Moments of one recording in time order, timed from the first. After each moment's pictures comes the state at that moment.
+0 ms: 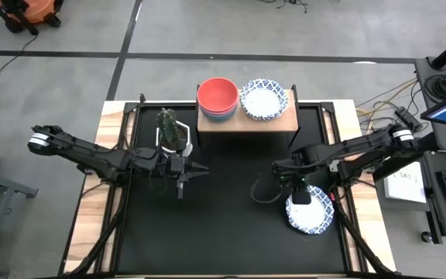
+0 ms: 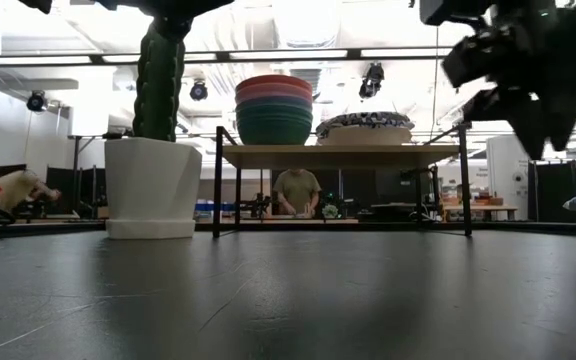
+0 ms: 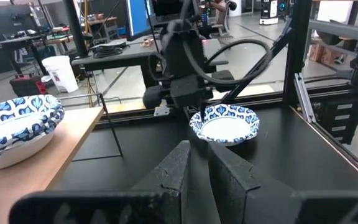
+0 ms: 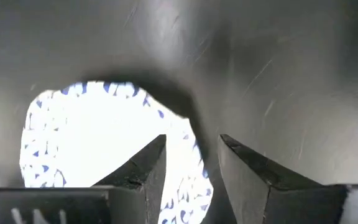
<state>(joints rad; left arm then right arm) -0.21 1.08 0.66 0.30 -0.22 0.10 0.13 1.37 1.01 -1.14 -0.16 0.15</state>
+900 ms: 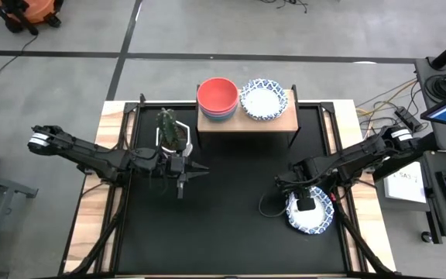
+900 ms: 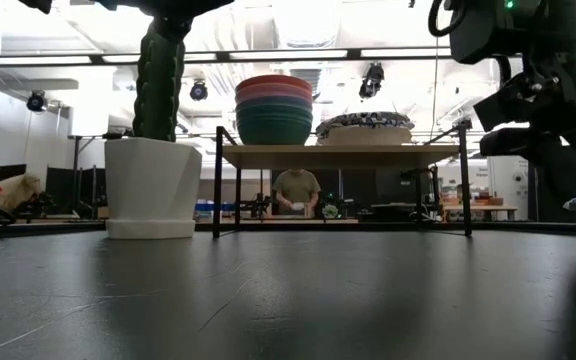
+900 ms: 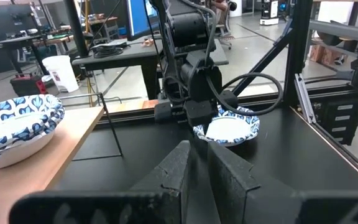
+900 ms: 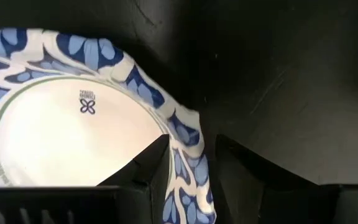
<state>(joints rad) -0.21 1.08 0.66 0.31 -0.22 0.09 0.23 1.39 0.80 -0.97 -0.09 0.11</state>
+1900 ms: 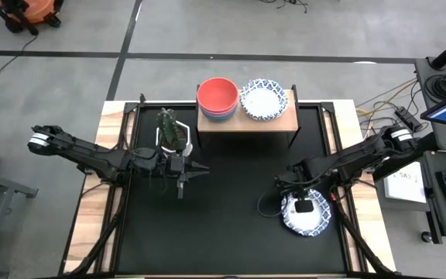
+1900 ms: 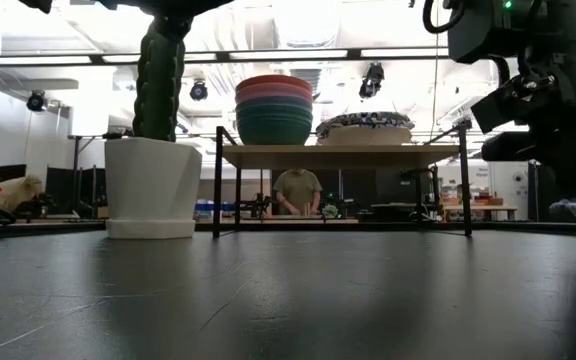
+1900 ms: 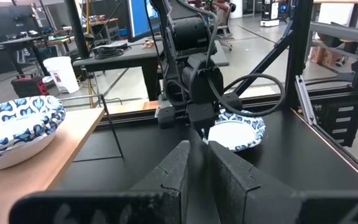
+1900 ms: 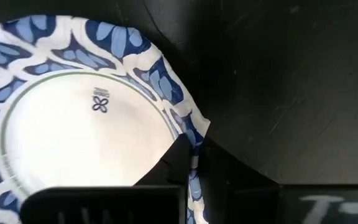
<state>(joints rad) -0.21 1.08 0.66 0.31 -0.22 0.09 0.23 1.39 0.78 -0.91 -0.14 0.16</state>
